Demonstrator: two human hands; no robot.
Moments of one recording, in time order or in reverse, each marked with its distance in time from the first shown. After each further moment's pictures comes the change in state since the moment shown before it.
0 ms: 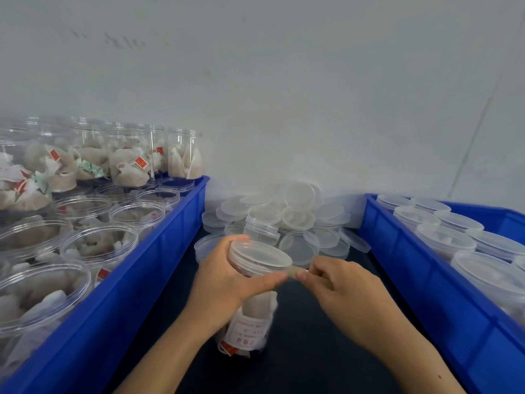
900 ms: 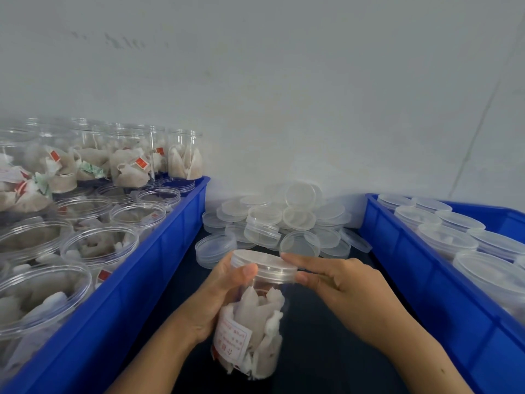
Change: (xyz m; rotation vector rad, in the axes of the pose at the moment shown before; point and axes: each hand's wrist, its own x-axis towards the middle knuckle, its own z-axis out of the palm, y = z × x) left_hand 0.006 -0.021 -0.009 -0.560 -0.405 -0.234; right_hand 0.004 0.010 -0.002 0.035 -0.028 -0.180
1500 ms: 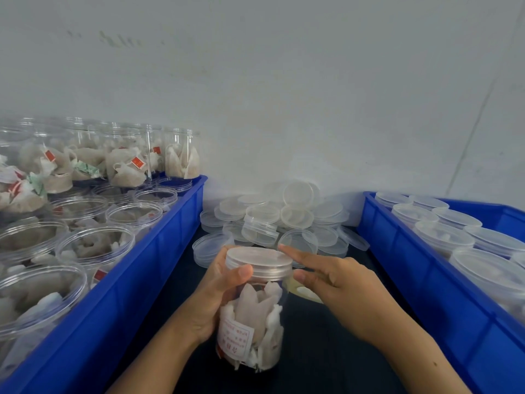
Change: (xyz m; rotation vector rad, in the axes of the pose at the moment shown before) left_hand 0.002 -0.005 0.002 -0.086 0.089 0.064; right_hand 0.004 0.003 0.005 0.062 -0.010 0.027
